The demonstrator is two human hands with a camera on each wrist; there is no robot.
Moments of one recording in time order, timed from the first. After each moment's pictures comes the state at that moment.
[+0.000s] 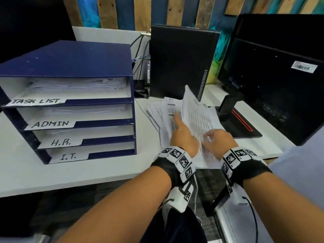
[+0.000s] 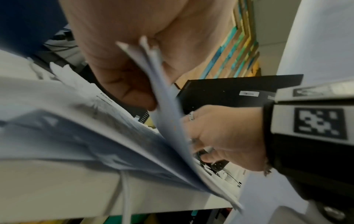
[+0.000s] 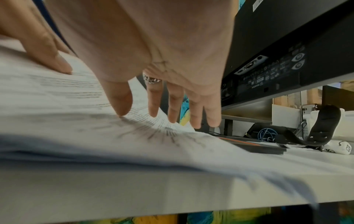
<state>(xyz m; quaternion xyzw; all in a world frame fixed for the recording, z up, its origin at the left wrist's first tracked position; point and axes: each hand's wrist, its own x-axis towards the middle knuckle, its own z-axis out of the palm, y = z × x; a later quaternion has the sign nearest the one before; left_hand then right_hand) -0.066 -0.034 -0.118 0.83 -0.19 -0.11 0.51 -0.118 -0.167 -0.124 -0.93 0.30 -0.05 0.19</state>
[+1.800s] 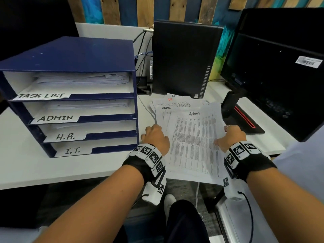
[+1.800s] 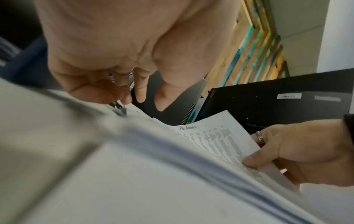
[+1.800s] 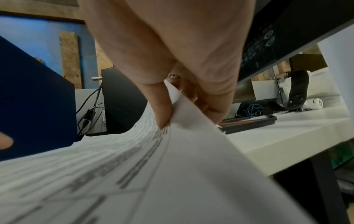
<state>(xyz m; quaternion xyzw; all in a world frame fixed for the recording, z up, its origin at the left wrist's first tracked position) -0.029 0.030 -0.144 0.93 -0.13 -0.10 0.32 -0.123 -0.178 -0.121 -0.86 0.45 -0.07 0.26</state>
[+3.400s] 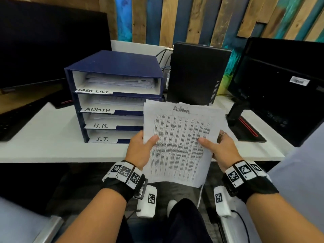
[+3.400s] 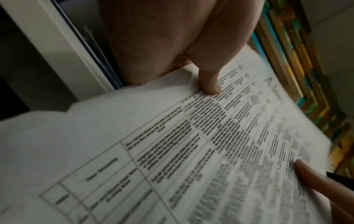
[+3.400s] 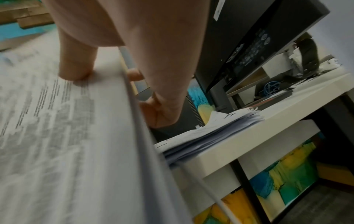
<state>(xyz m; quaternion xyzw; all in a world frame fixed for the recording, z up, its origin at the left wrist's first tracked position) -0.087 0.156 -0.136 0.73 -0.12 -0.04 0.68 -0.179 -0.078 -0.114 -0.71 0.15 -0.20 0.66</state>
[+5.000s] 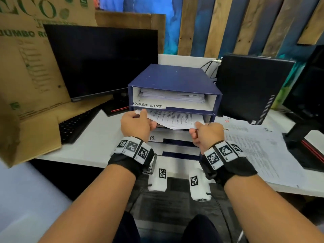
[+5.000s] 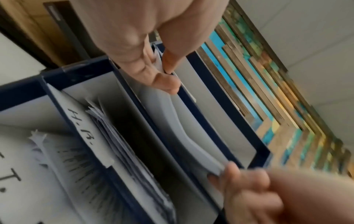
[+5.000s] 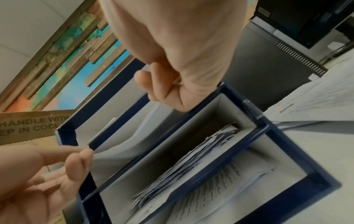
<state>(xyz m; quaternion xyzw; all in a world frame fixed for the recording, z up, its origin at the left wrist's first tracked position) -0.002 0.264 -0.059 0.64 0.12 0.19 0.74 -0.038 0.088 -0.060 -0.64 0.25 -0.14 0.71</state>
